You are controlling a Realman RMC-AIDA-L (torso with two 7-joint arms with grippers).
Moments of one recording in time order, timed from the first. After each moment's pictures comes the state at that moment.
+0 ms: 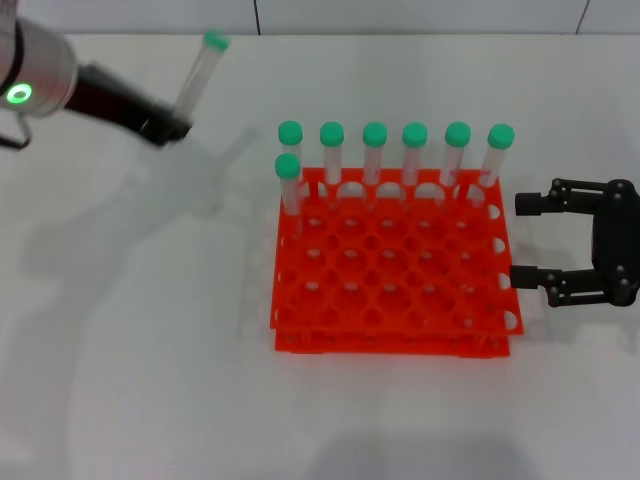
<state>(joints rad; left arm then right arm) -0.59 -2.08 1.20 1.44 2.59 1.41 -2.44 0.46 1.97 -0.86 -0.71 -1.80 -1.74 1.14</state>
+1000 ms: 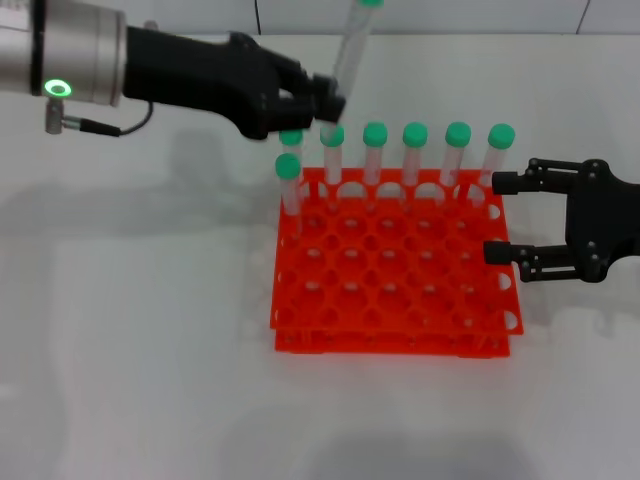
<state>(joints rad) -0.78 -1.95 1.03 0.75 1.85 1.54 -1.67 0.49 1.99 -0.86 -0.71 -1.80 -1.69 1.18</state>
